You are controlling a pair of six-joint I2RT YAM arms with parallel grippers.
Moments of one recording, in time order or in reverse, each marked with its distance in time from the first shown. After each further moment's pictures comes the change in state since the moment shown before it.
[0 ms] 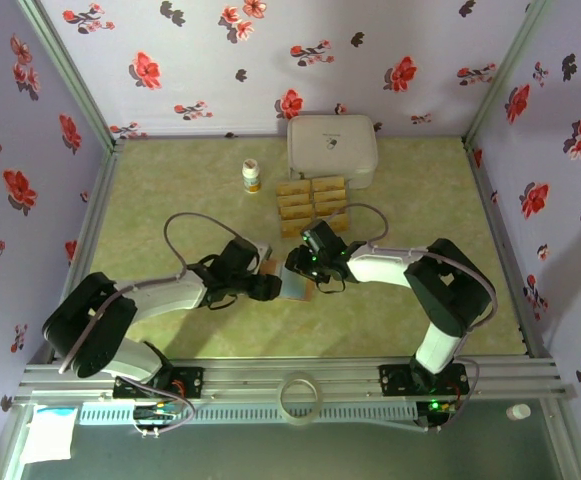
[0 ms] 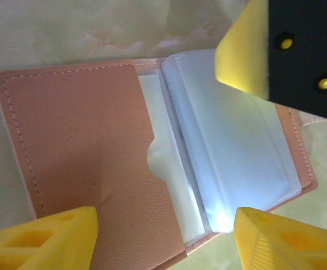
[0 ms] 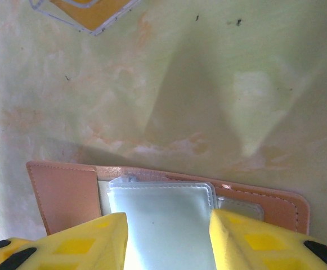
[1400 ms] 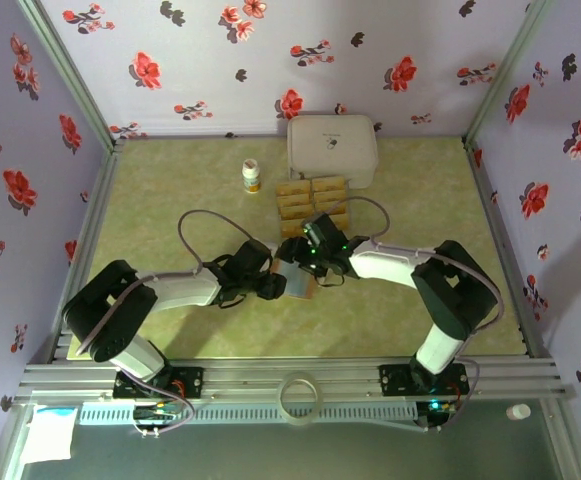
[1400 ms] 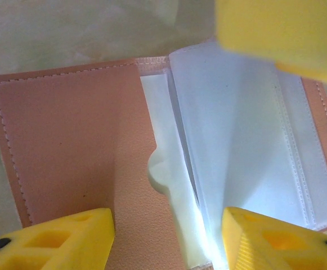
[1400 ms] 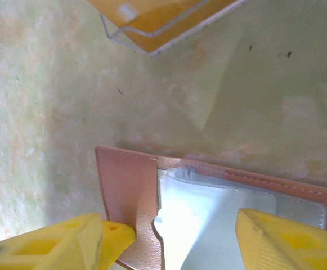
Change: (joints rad) left arm -0.052 0.122 0.045 0.055 -0.110 0.000; right arm -0.017 -0.044 0.037 -0.011 -0.023 0.003
